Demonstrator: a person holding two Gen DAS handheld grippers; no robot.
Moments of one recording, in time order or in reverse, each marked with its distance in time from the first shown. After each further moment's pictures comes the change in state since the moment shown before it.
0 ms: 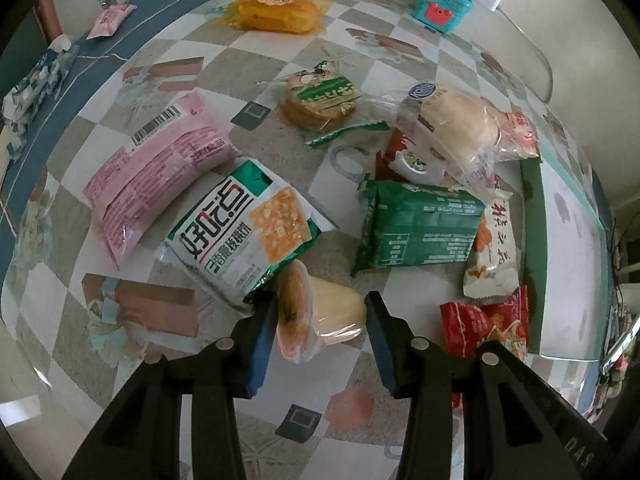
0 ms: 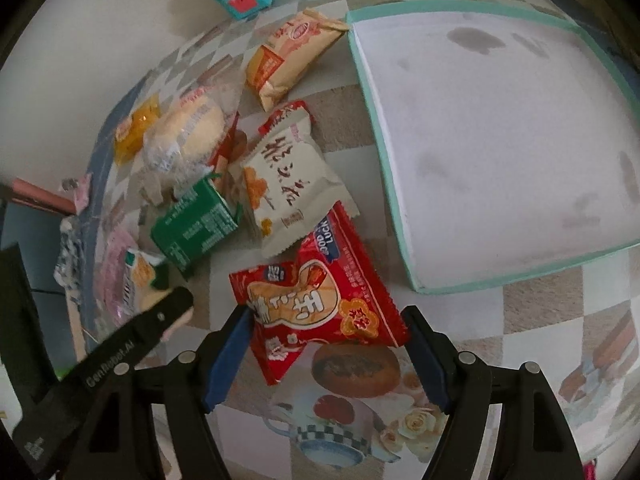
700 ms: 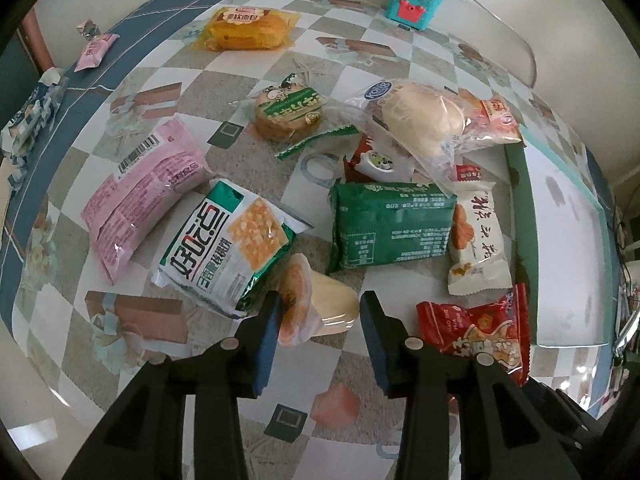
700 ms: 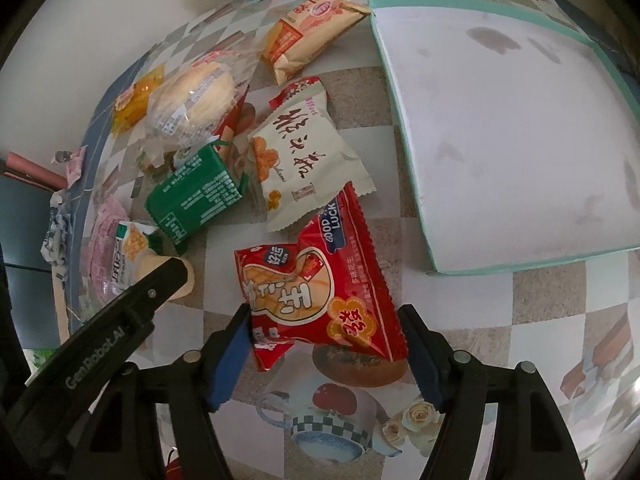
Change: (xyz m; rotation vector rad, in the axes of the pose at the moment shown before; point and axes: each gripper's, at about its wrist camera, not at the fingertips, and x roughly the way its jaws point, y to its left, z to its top) left arm -0.029 -0.033 -0.010 0.083 -0.030 0.037; right arm 0.016 0.023 -0.017 -0.079 0.034 -0.069
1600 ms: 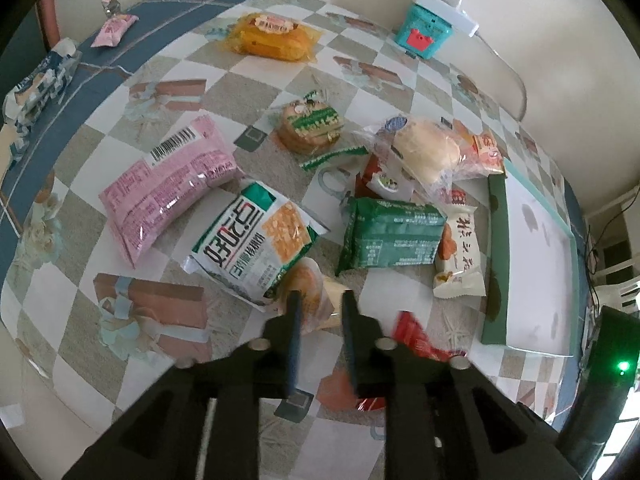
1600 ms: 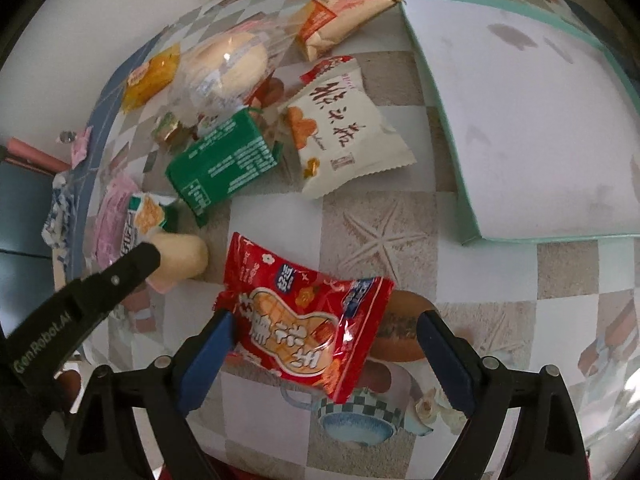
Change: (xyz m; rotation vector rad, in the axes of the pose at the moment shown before) left arm -0.029 0.036 -0.014 -0.091 -0.018 -0.119; right arm 0.013 0.034 -0.011 -0.035 0.032 -0.009
